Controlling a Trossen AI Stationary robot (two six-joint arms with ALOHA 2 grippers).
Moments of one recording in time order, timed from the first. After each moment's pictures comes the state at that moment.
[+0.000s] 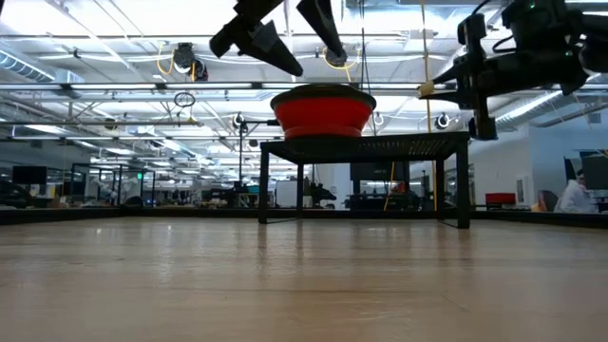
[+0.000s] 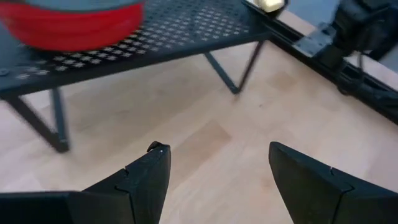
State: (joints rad) left arm -0.31 1.80 1.47 -0.53 -0.74 -0.91; right arm -0.58 0.67 0.30 0.26 -0.44 1.21
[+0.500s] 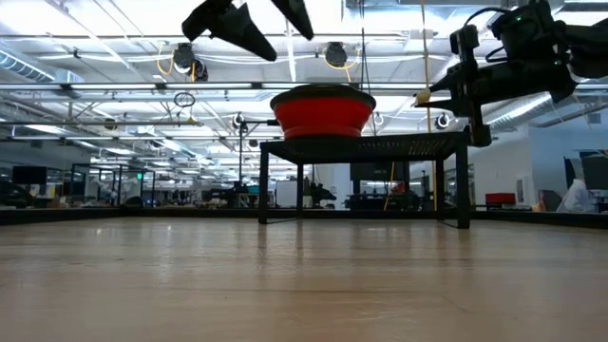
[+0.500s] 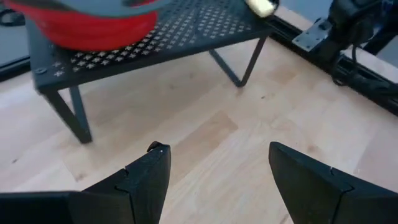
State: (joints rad) left arm -0.35 1.70 1.42 -0.63 -0.77 -0.94; right arm -0.66 0.77 0.30 0.33 -0.56 1.21
